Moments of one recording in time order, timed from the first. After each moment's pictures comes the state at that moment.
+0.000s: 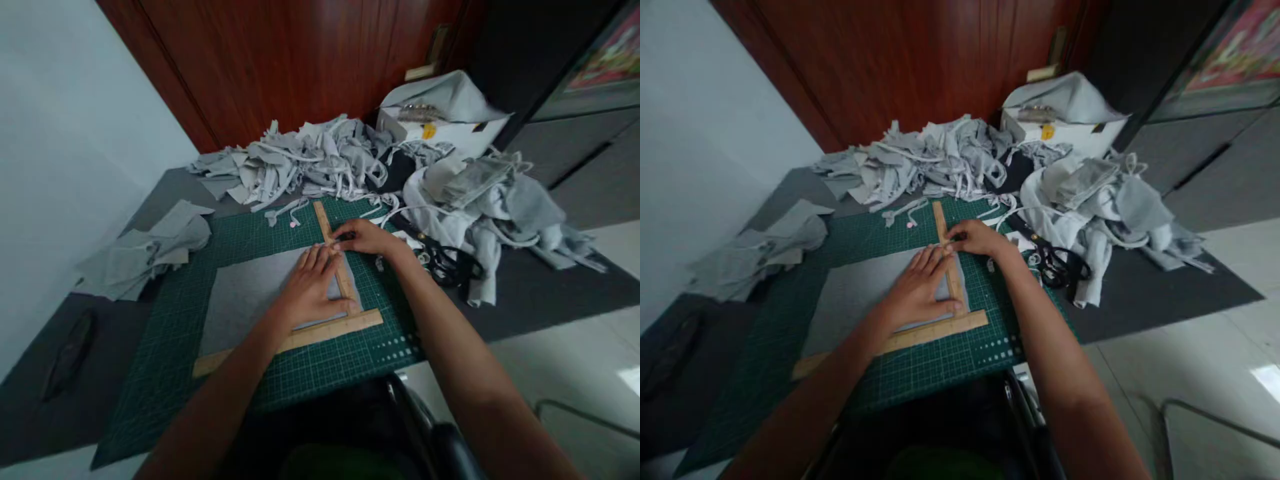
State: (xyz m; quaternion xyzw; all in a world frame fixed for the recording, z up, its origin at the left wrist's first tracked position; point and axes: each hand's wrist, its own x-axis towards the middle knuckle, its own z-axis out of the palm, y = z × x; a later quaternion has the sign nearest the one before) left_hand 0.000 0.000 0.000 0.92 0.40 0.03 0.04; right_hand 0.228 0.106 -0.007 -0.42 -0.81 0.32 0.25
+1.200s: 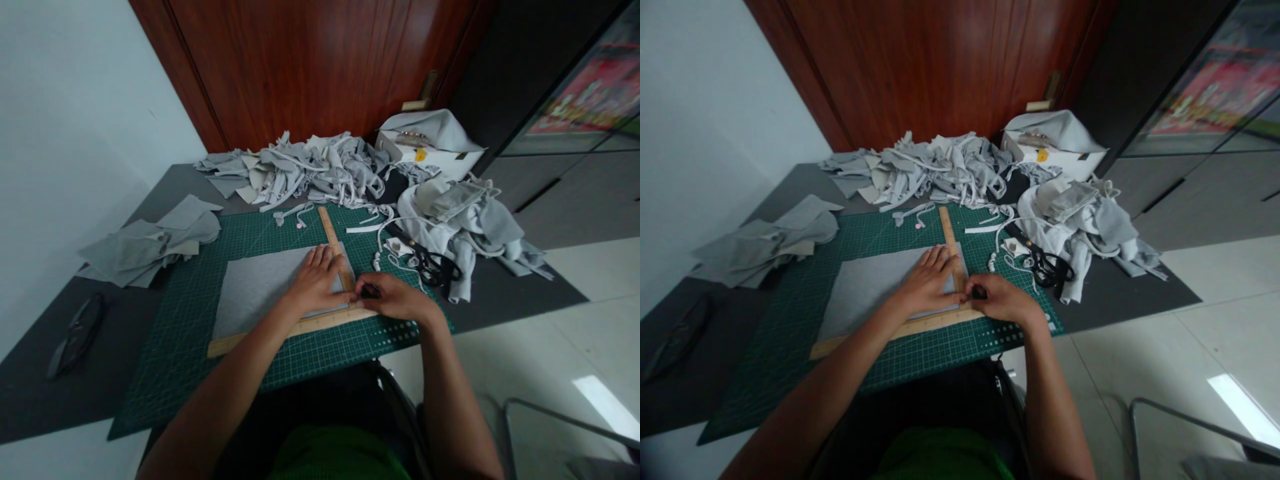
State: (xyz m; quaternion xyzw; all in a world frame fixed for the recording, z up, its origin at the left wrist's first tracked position) left_hand 0.000 -0.003 -0.003 0.91 0.41 0.05 0.03; right_hand 0.227 -0.063 0.028 -0.50 -0.74 0.41 0.18
